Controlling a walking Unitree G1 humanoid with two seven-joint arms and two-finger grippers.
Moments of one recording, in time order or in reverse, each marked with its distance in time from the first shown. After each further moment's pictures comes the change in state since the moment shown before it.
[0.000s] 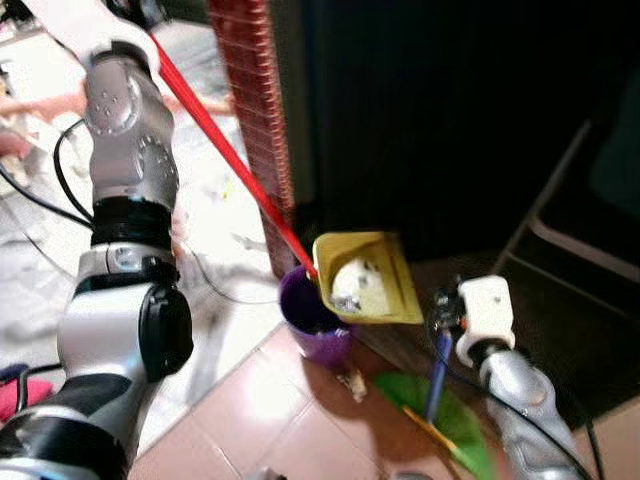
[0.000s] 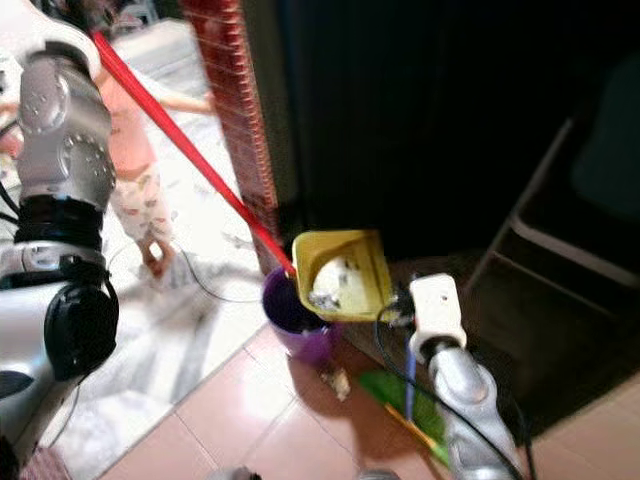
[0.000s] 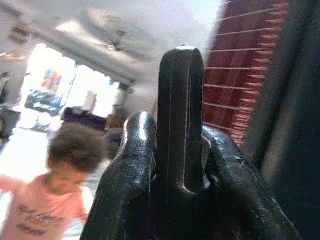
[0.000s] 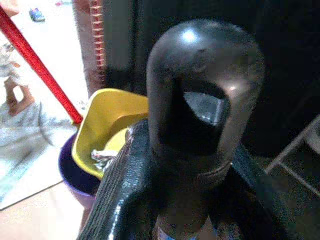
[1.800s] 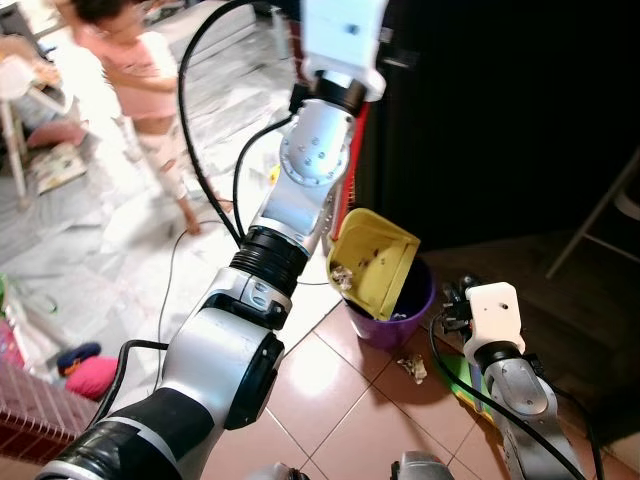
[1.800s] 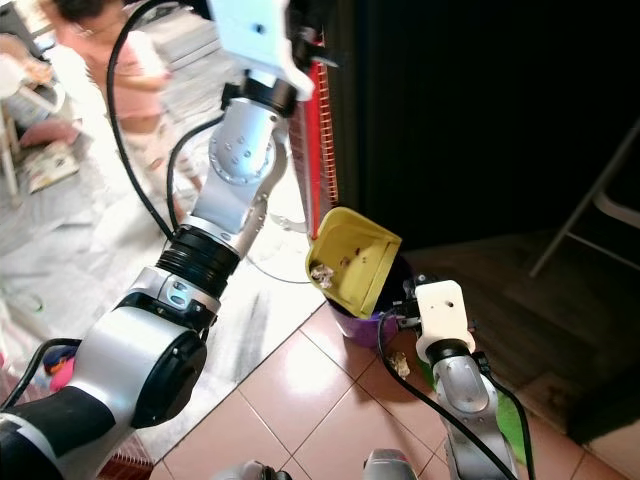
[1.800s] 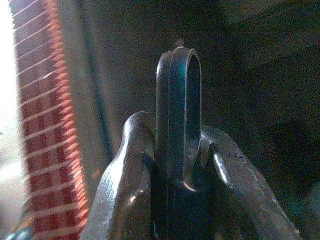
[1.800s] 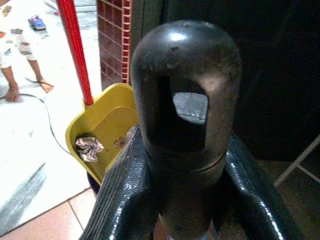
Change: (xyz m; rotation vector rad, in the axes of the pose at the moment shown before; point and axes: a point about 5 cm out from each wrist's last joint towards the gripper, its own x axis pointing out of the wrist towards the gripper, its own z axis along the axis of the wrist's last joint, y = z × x) left arm -0.104 -0.182 -0.024 0.046 -0.263 -0.736; right arm -0.011 -0.005 0.002 -0.051 -0.062 -0.119
